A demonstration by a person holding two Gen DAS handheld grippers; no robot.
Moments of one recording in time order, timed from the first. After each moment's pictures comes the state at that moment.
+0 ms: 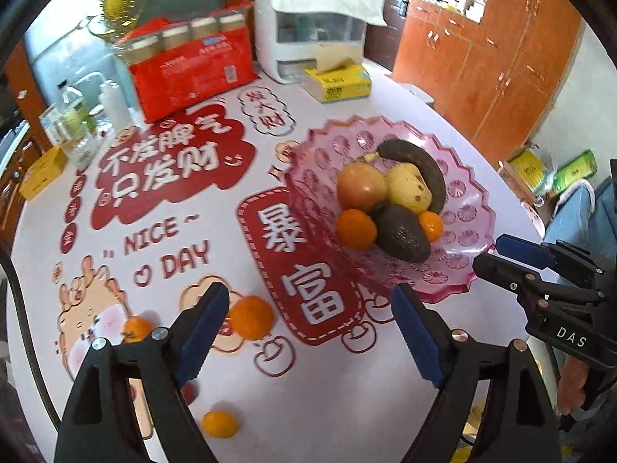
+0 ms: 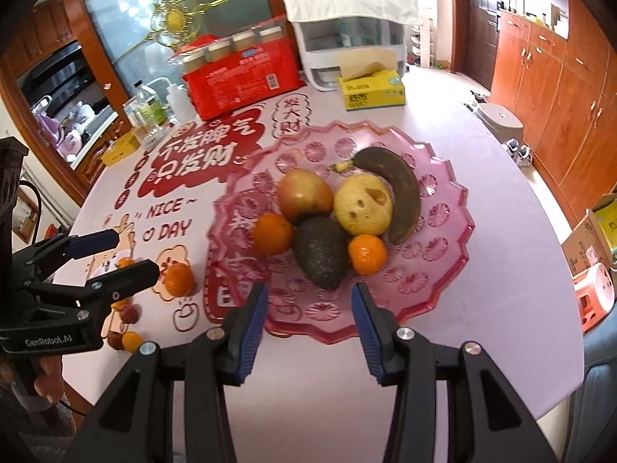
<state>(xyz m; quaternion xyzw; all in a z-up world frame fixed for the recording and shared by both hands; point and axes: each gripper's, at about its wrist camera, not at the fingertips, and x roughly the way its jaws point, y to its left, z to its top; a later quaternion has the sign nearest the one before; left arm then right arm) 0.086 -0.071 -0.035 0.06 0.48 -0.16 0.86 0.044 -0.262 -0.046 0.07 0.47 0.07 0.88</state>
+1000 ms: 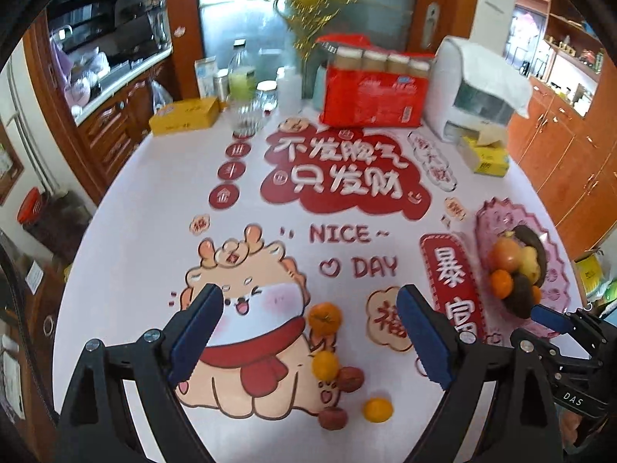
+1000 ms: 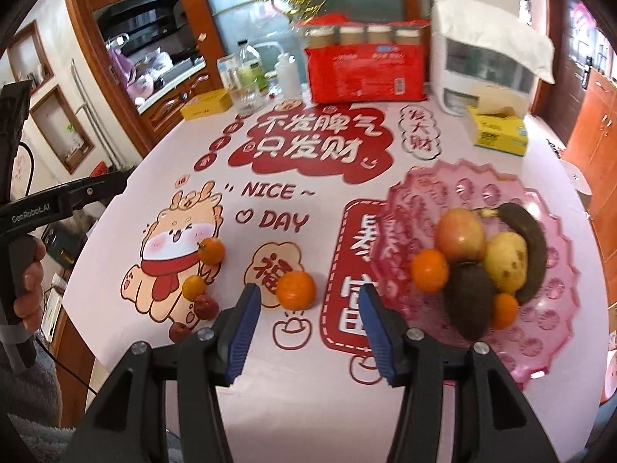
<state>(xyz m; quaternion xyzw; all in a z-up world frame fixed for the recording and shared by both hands) 0.078 0.130 -0.007 -0.04 0.46 0.03 0.89 0.070 -0.129 -0.040 -0.01 0.47 0.21 0.86</state>
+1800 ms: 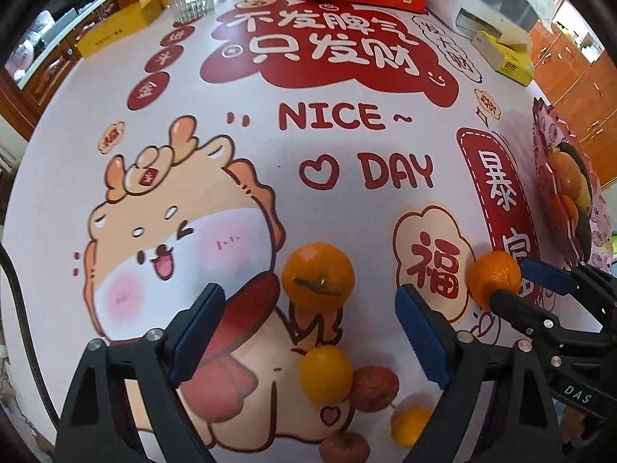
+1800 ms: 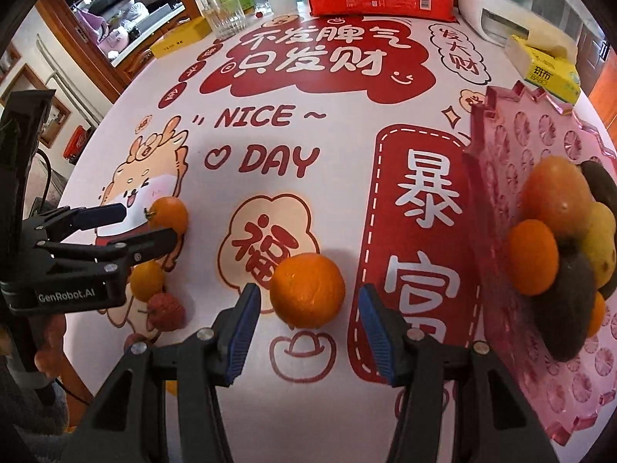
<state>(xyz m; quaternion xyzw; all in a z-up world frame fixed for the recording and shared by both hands) 0.142 0.115 -0.159 -0.03 0.60 -0.03 0.80 0.128 -0.075 -0.139 -0.03 0.57 0.19 0.80</state>
